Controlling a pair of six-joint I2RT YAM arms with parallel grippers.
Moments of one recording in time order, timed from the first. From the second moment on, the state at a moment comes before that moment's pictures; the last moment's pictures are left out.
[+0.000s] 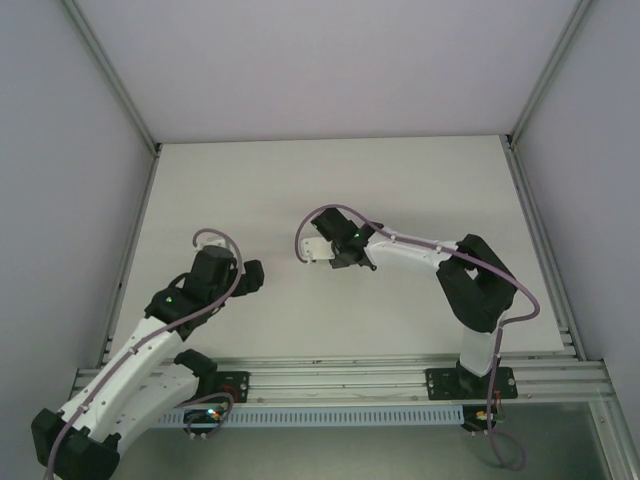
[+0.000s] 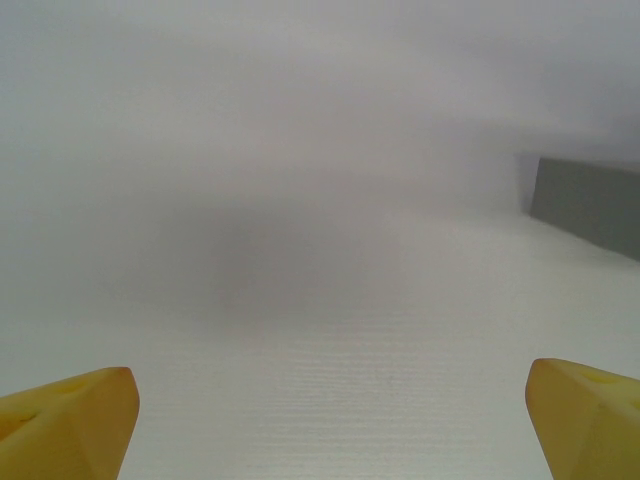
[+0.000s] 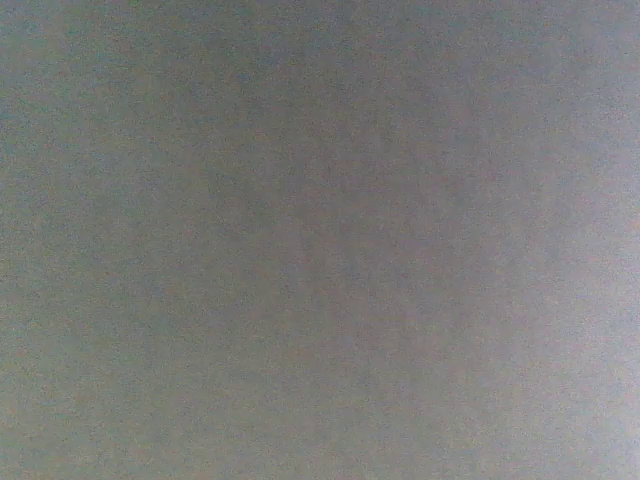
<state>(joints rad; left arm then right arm) -0.57 0.74 0.63 -0.69 -0.24 -0.60 0.76 1.84 1.23 -0.36 0.34 -1.02</state>
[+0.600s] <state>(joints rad) -0.57 0.74 0.63 -0.68 -0.26 -0.61 0.82 1.93 1.00 0.19 0.59 -1.06</state>
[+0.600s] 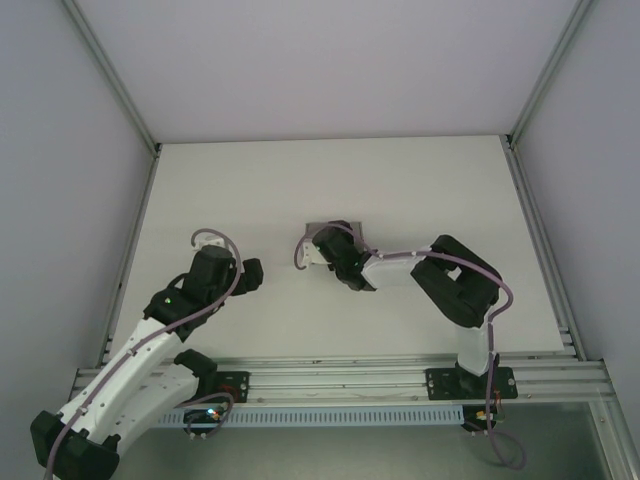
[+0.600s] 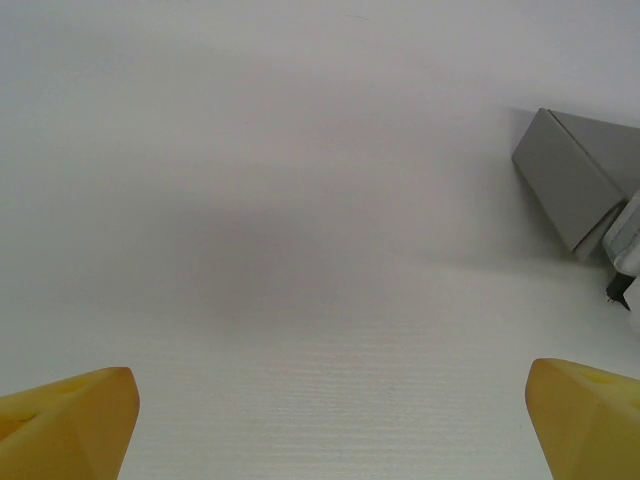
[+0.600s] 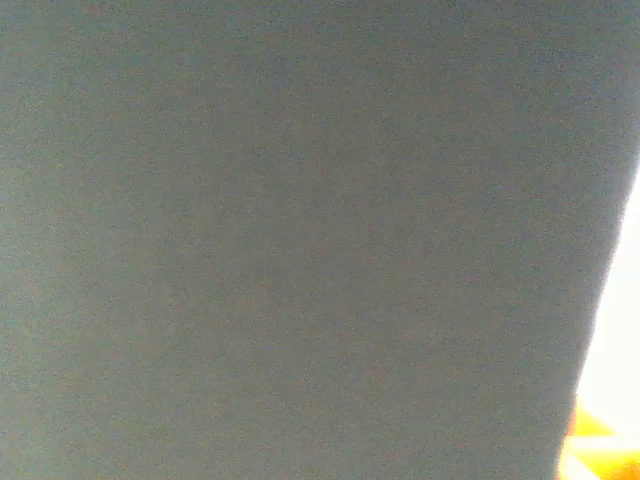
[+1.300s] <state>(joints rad) -0.37 0.92 0.53 -0.25 -0.60 -0.35 0.53 1.17 0.77 -0.10 0.26 -0.43</state>
